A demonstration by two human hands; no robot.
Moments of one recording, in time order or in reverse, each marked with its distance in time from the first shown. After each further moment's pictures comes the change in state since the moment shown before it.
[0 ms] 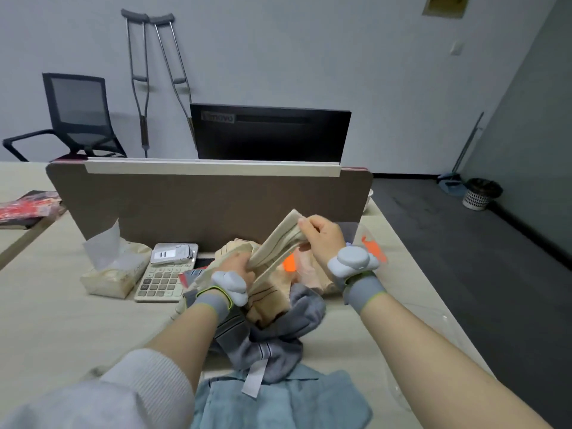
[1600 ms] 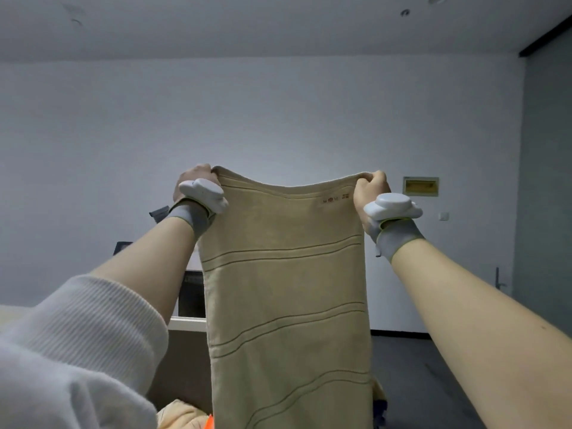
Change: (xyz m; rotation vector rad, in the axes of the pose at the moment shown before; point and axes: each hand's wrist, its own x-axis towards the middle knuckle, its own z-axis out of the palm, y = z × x) left_hand -0.116 0.354 -0.270 0.033 1.077 -0.091; right_hand 0.071 -0.202 -0.387 0.023 0.406 -0.307
